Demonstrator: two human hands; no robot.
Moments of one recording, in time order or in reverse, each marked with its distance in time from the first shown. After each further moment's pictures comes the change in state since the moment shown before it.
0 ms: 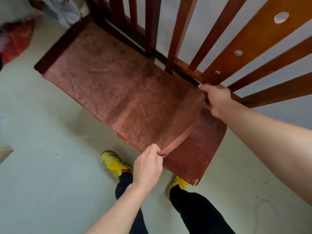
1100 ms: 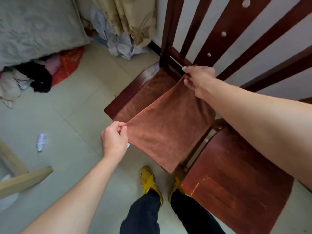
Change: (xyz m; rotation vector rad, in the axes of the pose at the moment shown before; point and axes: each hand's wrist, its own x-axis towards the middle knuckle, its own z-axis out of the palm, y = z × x) left_hand 0.227 -0.187 -0.313 -0.180 0.391 -0.329; right_hand -0.037 -0.163 0.387 0.040 -0.135 -0.093
